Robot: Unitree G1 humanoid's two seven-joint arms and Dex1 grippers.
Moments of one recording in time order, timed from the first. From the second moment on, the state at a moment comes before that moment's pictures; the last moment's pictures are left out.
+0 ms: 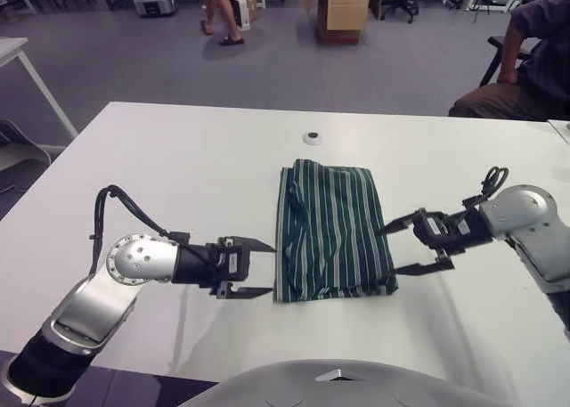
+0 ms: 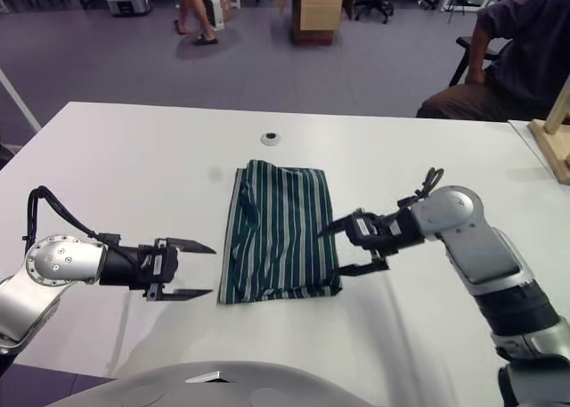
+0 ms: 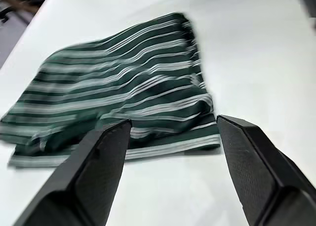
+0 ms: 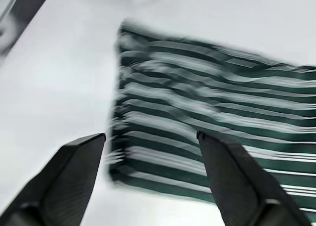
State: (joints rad) left arm 0.04 0.87 -0.26 -0.60 -0.15 0.20 -1.09; right arm -0.13 -0.96 0.15 -0.21 0.23 0.09 1.50
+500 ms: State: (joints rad) left arm -0.07 0.68 -0.50 -0.21 0.13 -0.12 -0.99; right arm -0.07 -0.93 0.24 -0.05 0.03 -0.25 1.37
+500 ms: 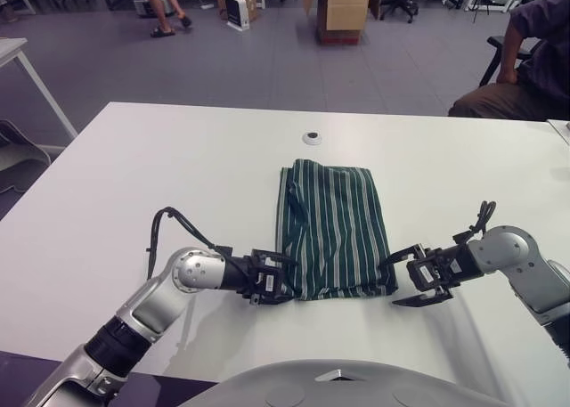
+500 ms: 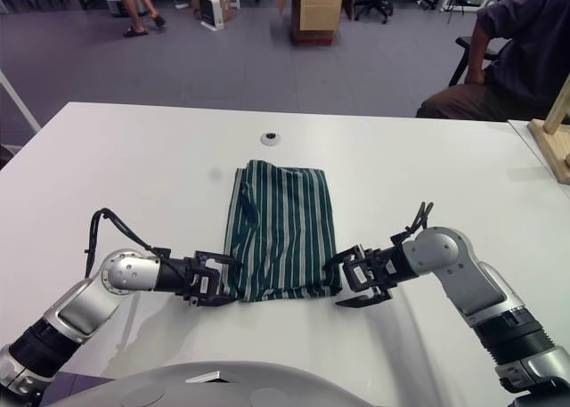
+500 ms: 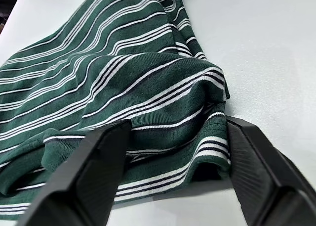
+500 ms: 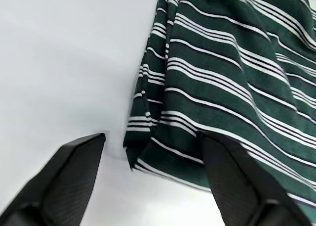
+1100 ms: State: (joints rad) left arm -0.09 0.62 -0.50 -0.08 0.03 -0.15 -1.04; right arm -0.09 -0.92 0.28 -0.02 0.01 -0.26 1.35
